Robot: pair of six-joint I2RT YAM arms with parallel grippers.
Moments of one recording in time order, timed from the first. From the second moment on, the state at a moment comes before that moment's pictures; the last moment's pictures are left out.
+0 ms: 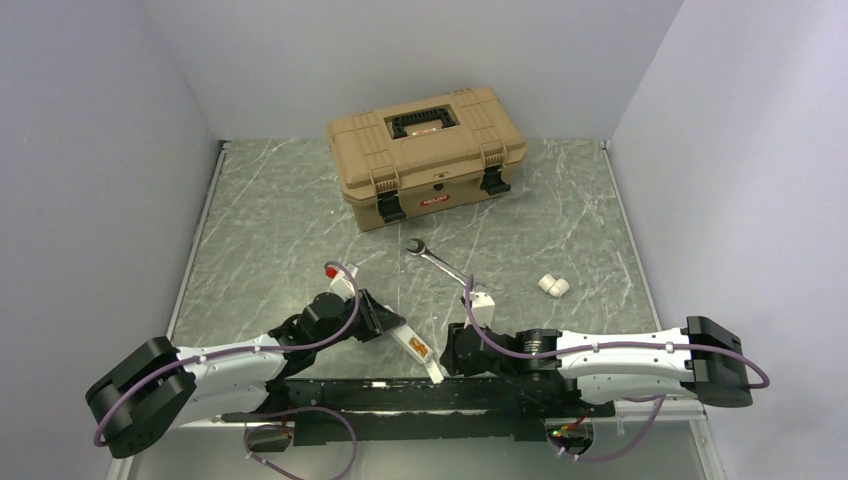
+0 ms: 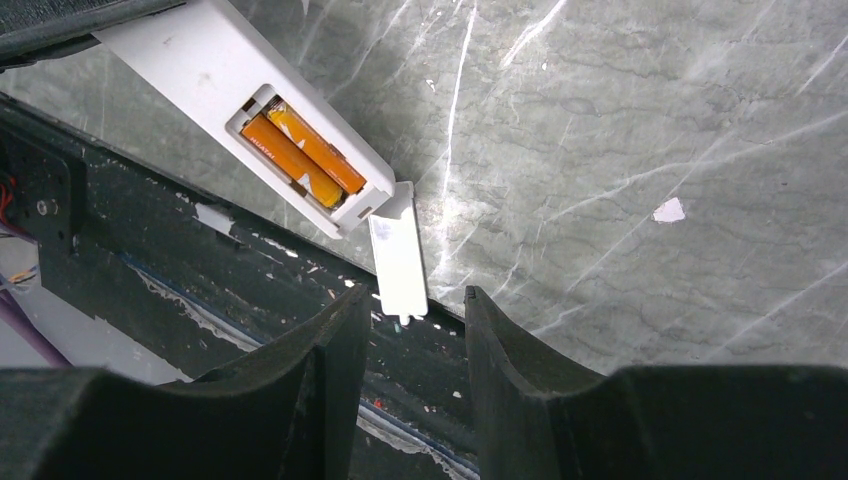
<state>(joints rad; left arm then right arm) -0.86 1.04 0.13 0.52 0.08 -1.15 1.38 0.99 0.46 -0.36 0.38 1.09</state>
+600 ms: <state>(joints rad) -0.86 1.08 0.12 0.57 0.07 -1.15 1.38 1.00 0.43 -0.31 0.33 1.11</state>
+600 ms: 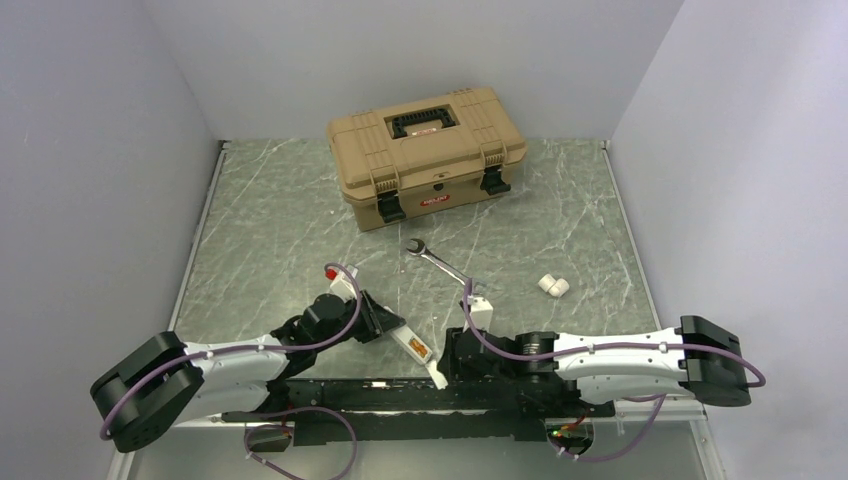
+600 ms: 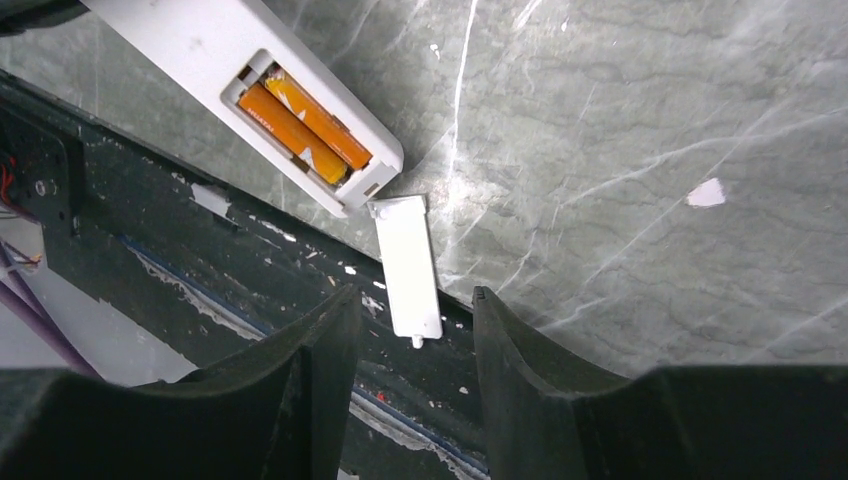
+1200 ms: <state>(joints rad) -0.86 1.04 0.11 0.54 0.07 -1.15 1.40 1.01 0.39 -0.24 0.26 1.18</state>
